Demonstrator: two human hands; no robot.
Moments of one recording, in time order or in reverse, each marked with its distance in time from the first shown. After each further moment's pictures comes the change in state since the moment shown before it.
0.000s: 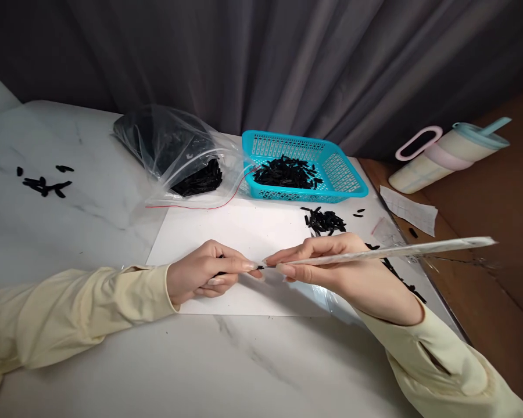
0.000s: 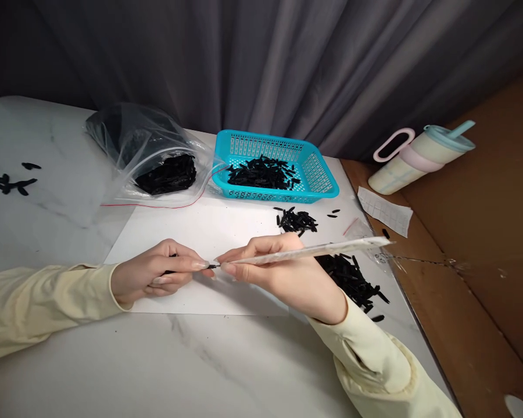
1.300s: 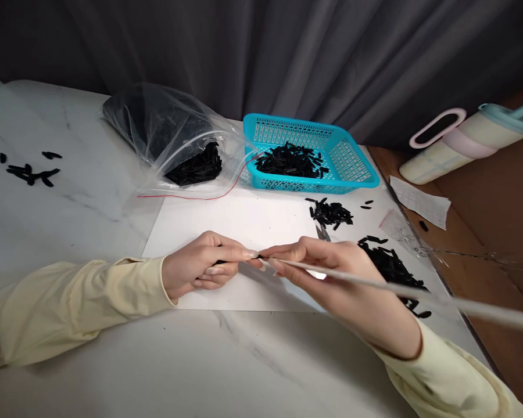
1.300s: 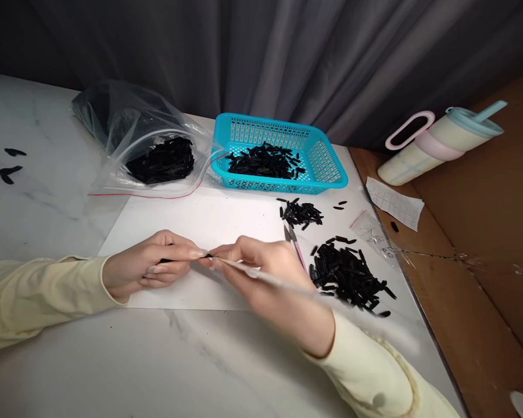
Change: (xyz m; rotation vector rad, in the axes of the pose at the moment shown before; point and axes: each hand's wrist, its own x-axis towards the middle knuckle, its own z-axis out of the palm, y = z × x) left_hand 0.001 -0.001 -0.004 -0.049 0.011 -0.005; right_hand -0.004 0.008 0.022 -0.283 0.109 -0.197
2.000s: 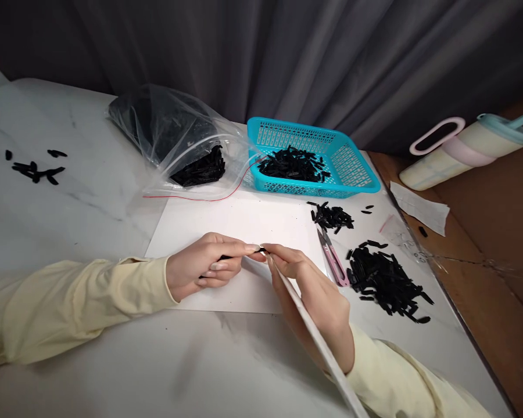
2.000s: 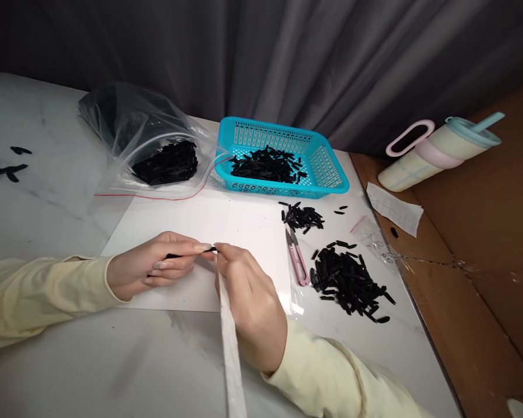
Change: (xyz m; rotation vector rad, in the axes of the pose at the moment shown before) left_hand -0.001 0.003 0.006 -0.064 0.044 0.015; right_hand -0.013 0.029 0.050 -0.367 0.416 -0.430
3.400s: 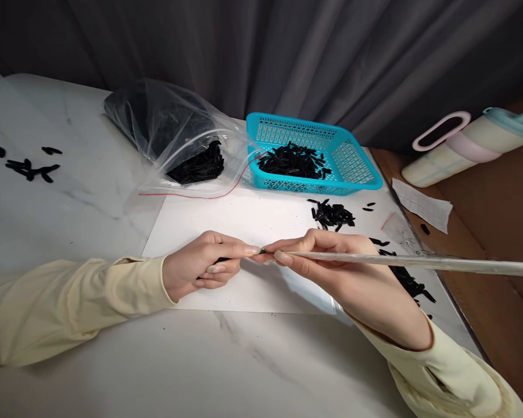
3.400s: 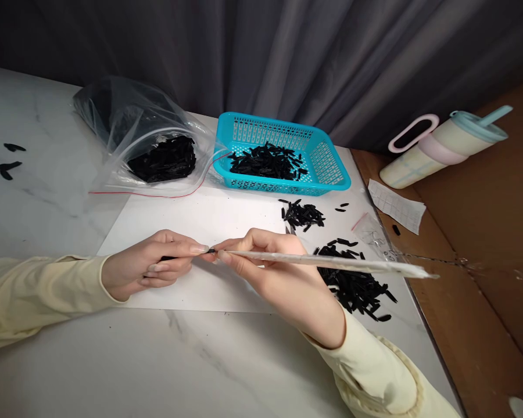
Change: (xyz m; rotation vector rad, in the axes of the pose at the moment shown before) left_hand 0.001 -0.001 -0.002 0.016 -0.022 0.017; right_hand 0.046 0.004 -0.044 0.647 -0.342 0.641
